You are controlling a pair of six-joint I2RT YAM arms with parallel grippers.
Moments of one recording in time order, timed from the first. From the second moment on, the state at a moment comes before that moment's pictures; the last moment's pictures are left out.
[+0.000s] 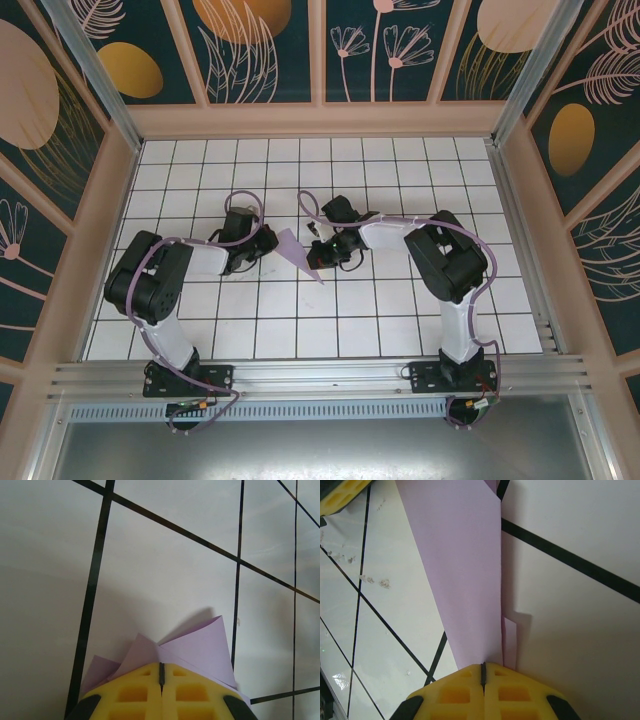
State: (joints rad) left arm -0.36 1.77 0.69 0.30 0.21 -0.79; right arm 0.69 2.00 1.19 -0.33 -0.55 0.34
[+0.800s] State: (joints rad) left arm -0.28 1.68 0.78 0.09 0.09 -0.77; right arm 0.69 1.95 1.17 -0.31 -0.54 0.38
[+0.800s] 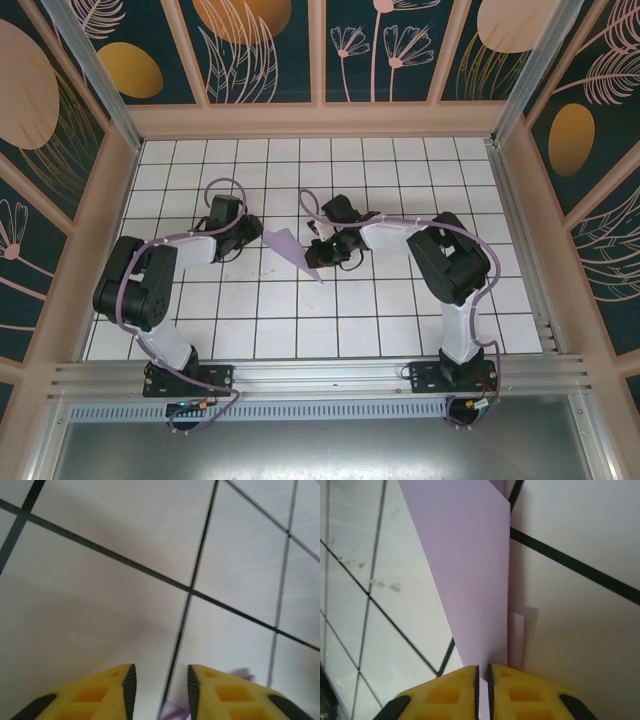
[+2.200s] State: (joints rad) left arm -0.72 1.83 1.13 -0.51 -0.18 -1.28; right arm 0.46 1.61 0.84 -0.15 -0.23 0.52
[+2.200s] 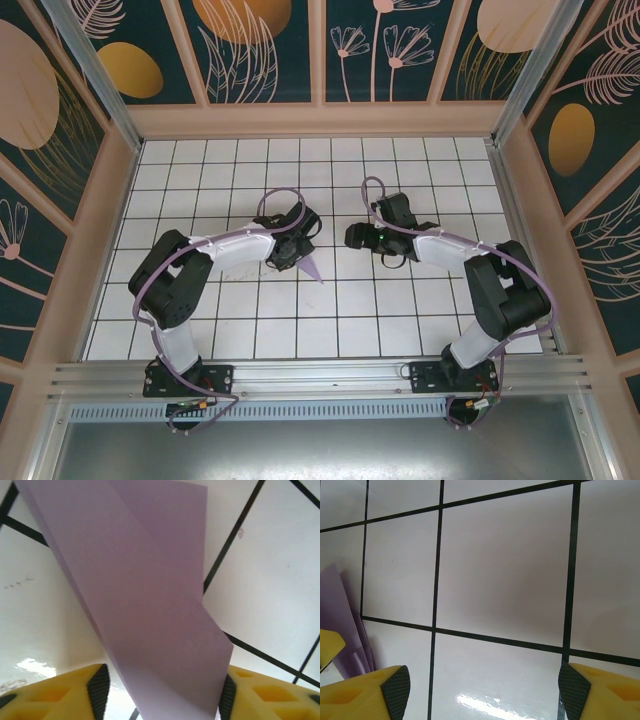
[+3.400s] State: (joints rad) left arm -0.72 1.58 0.98 -0.04 -0.04 -1.05; right arm 0.37 1.43 0.79 -0.12 -0.26 0.57
